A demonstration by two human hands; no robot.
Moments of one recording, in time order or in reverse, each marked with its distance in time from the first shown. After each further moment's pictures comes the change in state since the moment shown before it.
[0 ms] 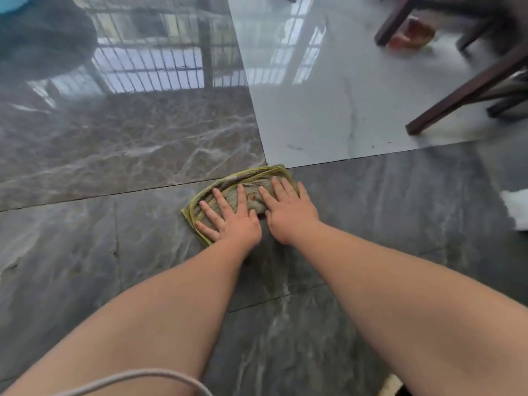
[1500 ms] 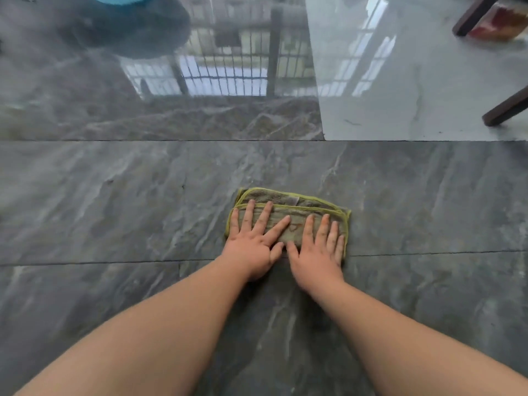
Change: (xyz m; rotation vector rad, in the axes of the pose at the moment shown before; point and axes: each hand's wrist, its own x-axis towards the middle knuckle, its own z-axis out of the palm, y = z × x) left_hand -0.092 -0.137 0.036 0.471 0.062 0.482; right_hand -0.131 -0.086 0.116 0.340 0.091 0.200
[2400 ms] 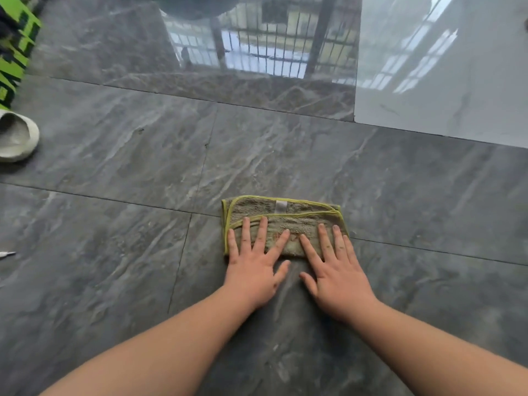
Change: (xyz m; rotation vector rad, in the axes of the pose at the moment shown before) left_hand -0.096 0.054 0.053 -0.146 0.046 -0.264; right_hand -0.048 0.079 0.021 -0.294 0.048 -0.572
